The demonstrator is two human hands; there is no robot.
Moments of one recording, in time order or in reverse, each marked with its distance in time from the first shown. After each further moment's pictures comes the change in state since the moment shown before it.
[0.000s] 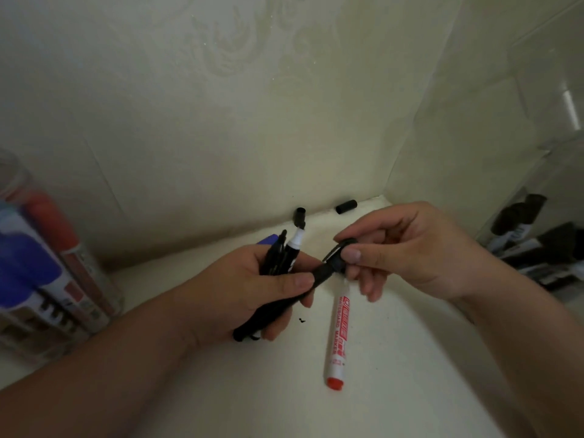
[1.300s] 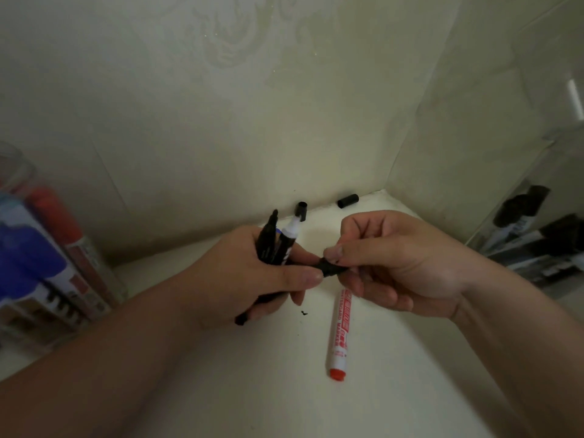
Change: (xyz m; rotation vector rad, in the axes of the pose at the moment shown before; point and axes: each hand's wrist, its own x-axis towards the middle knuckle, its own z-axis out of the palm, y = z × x) left_hand -0.002 0.015 0.000 0.218 0.076 0.069; right_hand -0.005 -0.009 0.022 0.180 -0.136 0.239
